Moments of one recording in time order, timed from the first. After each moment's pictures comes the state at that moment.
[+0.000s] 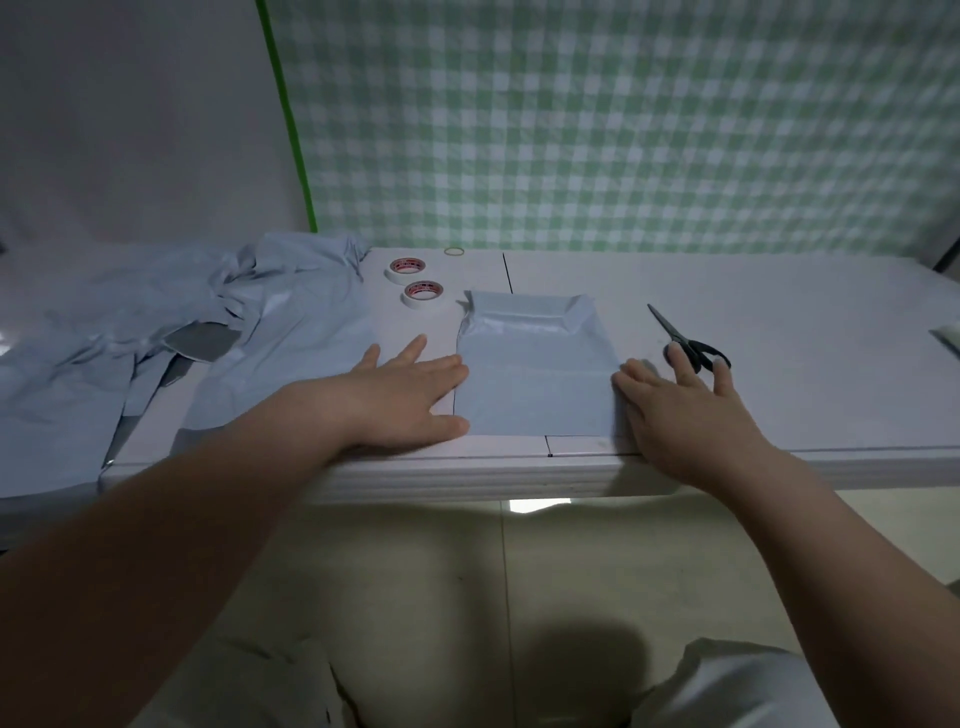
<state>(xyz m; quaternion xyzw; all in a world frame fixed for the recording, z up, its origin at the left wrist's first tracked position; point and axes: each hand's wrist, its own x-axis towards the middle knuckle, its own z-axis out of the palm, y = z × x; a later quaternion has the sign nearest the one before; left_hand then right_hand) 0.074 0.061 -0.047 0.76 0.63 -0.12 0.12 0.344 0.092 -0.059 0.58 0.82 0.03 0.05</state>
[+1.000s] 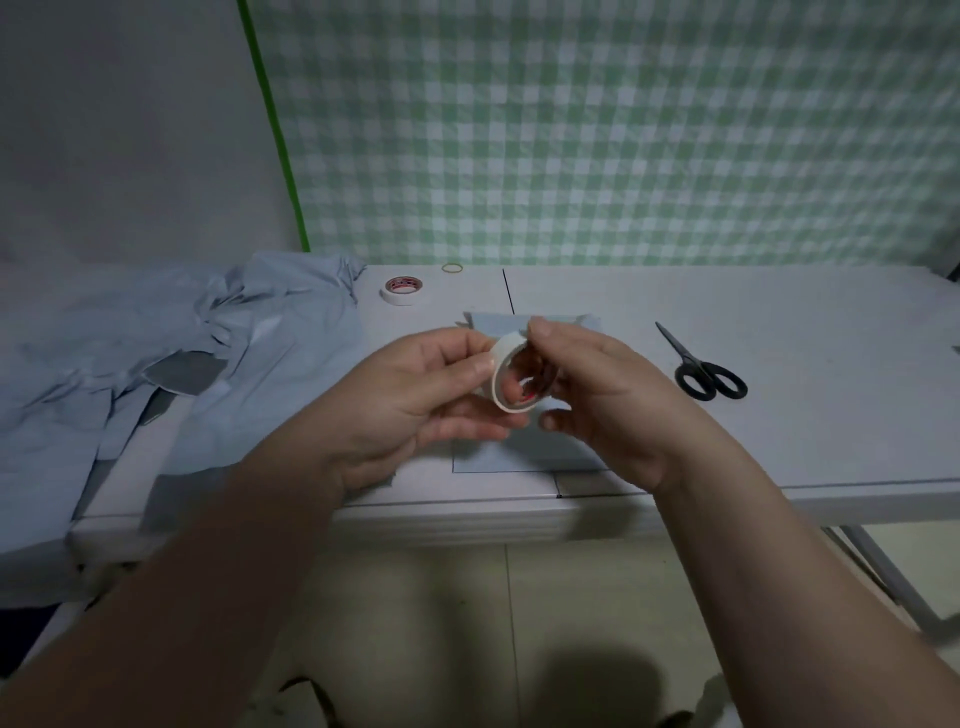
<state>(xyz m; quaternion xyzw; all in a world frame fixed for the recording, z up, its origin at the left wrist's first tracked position) 0.099 0.040 -0.013 0.51 0.41 0.47 0.59 0.269 0.080 -0.007 0.36 0.60 -0.63 -0.33</state>
